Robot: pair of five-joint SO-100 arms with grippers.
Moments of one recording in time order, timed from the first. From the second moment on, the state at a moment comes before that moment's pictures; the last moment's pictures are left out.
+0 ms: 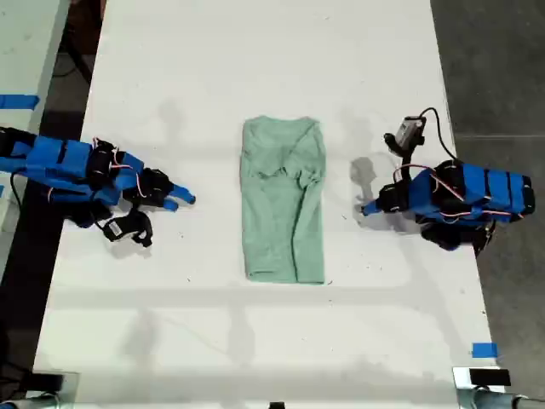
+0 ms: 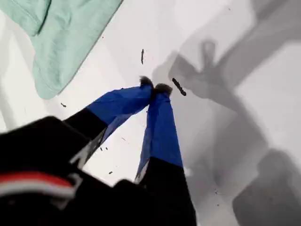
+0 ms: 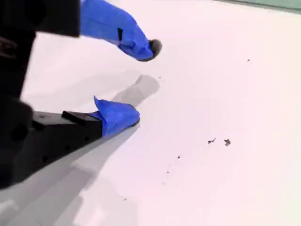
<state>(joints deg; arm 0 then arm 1) -7.3 170.6 181.1 49.0 -13.6 8.3 198.9 170.6 82.3 -18.7</state>
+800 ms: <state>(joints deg) 1.8 145.5 157.2 55.5 -16.0 5.6 183.9 158.0 83.0 -18.5</state>
